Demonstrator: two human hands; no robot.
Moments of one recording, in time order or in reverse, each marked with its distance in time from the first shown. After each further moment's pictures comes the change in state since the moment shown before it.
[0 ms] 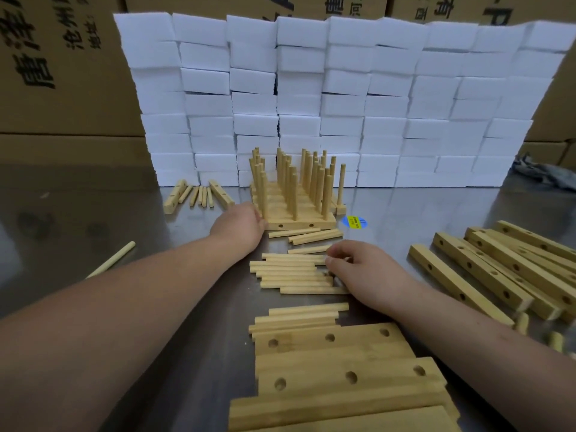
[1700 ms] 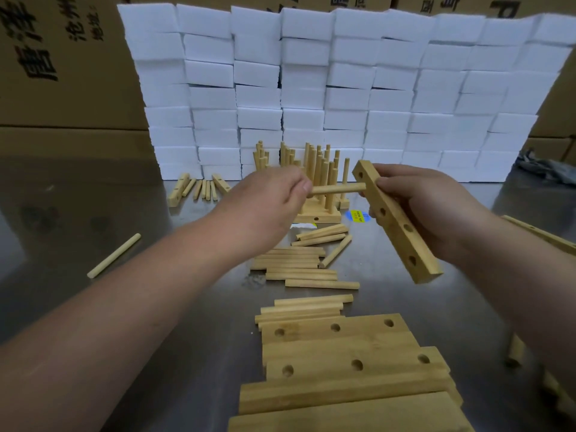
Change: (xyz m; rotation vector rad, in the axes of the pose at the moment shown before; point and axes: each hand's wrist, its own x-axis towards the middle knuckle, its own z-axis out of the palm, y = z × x) left_hand -0.088 0.049 -0.090 -0.221 0.014 0.522; right_hand -0.009 -0.039 -0.070 0.802 0.067 -0.018
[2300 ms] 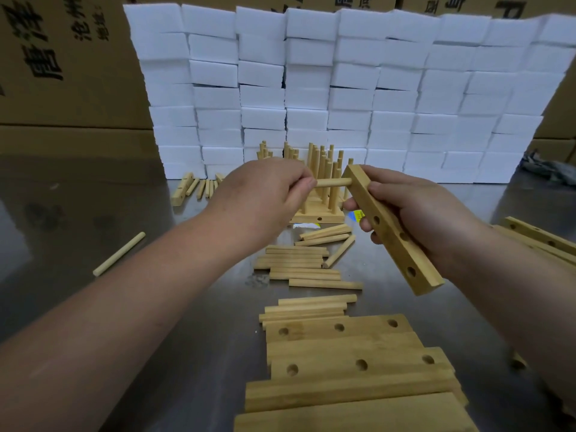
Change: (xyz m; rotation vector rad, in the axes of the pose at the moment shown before) left_hand -0.004 0.002 -0.008 0.106 0.139 0.067; right_hand -0.007 0.003 0.018 0.017 -0.045 -0.003
